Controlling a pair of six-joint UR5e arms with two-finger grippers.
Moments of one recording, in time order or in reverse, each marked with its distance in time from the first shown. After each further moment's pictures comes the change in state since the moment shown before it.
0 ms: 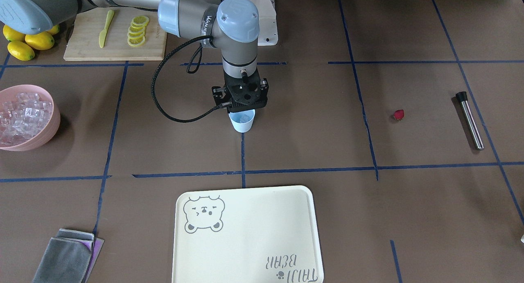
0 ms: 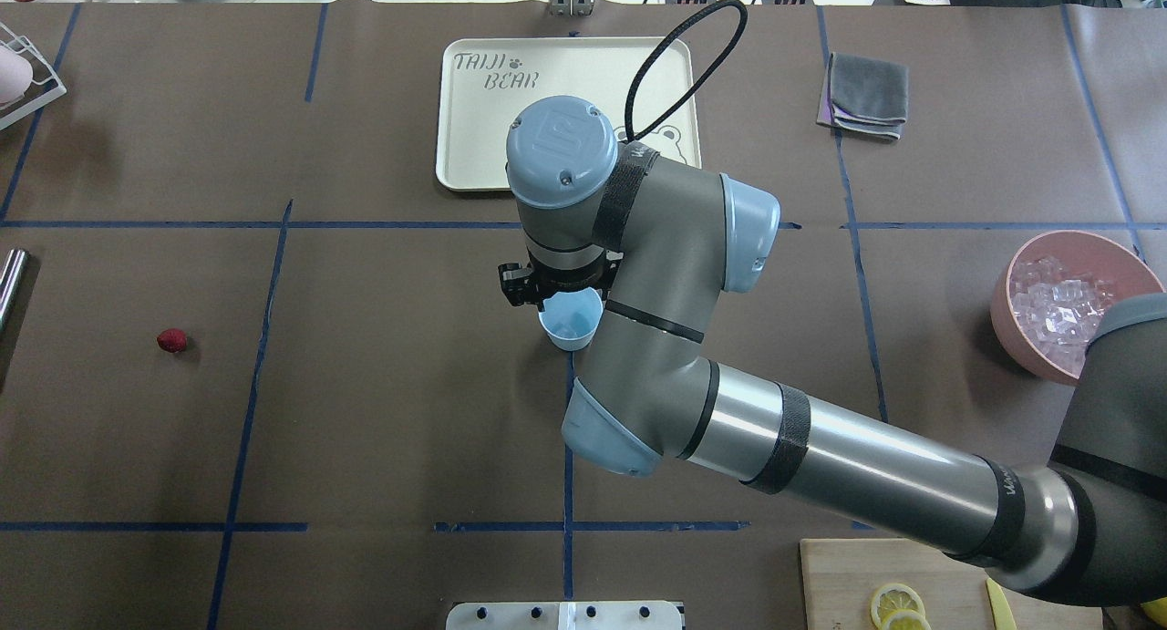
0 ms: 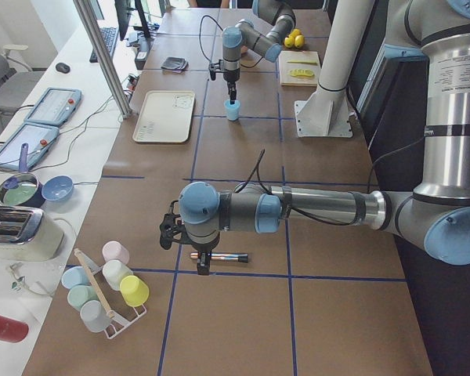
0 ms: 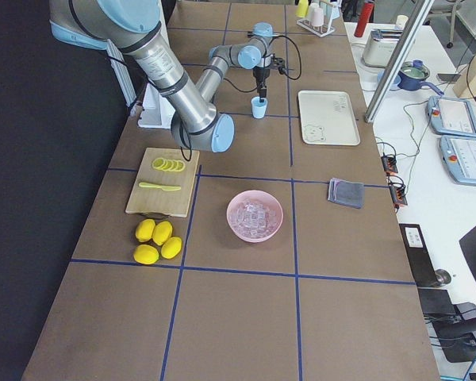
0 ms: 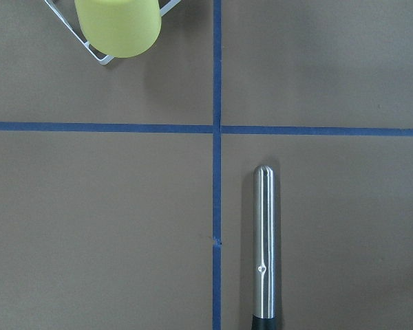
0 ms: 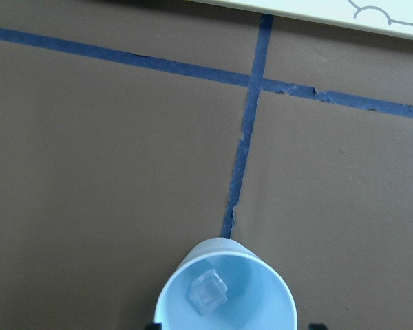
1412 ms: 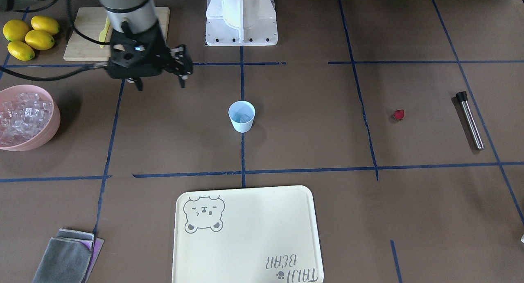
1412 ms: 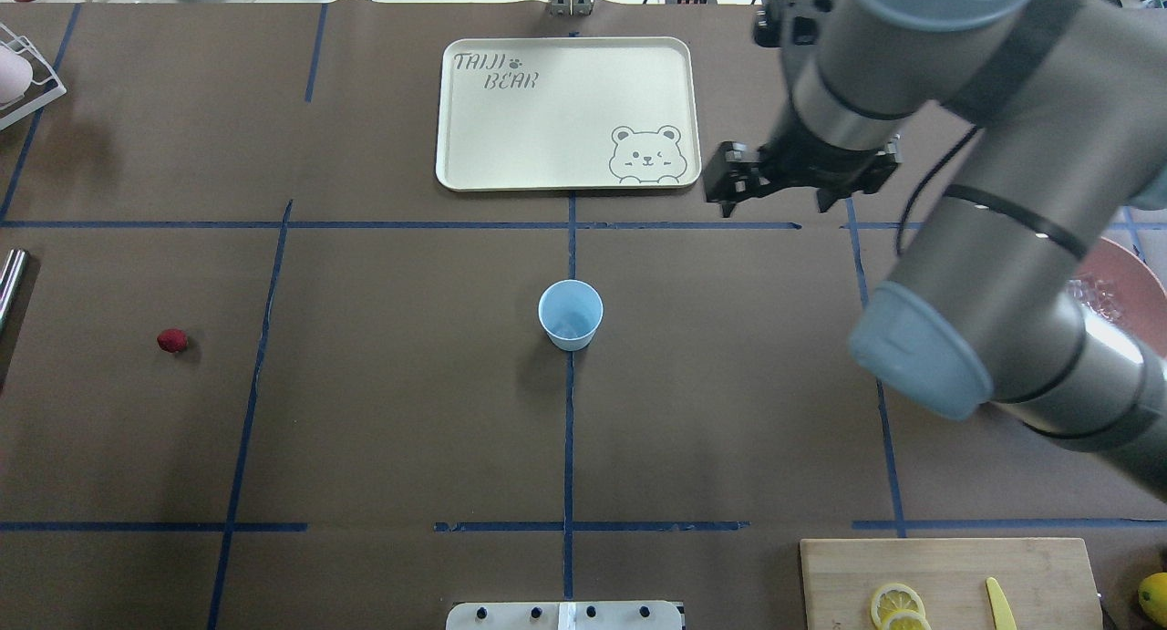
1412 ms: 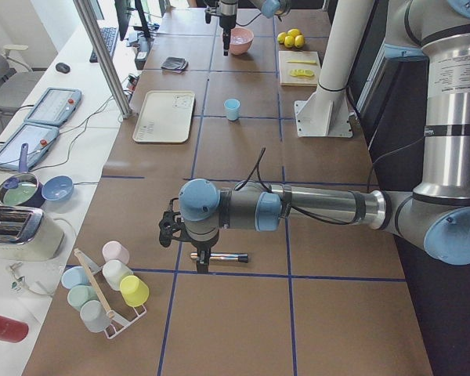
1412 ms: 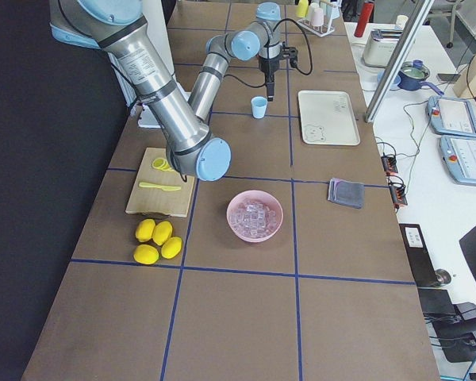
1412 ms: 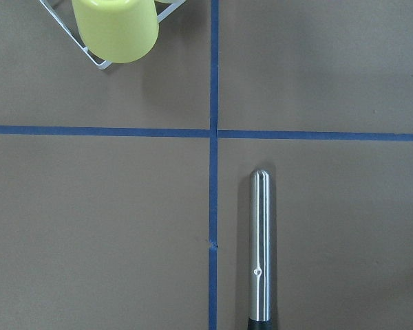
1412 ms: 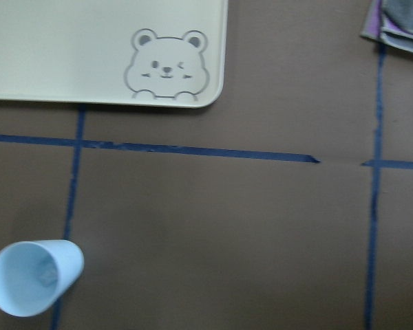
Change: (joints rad) left arm -0.001 0.000 -0.019 -0.001 -0.001 -0.014; right arm 0.307 -0.332 0.548 -0.256 0.146 -0.128
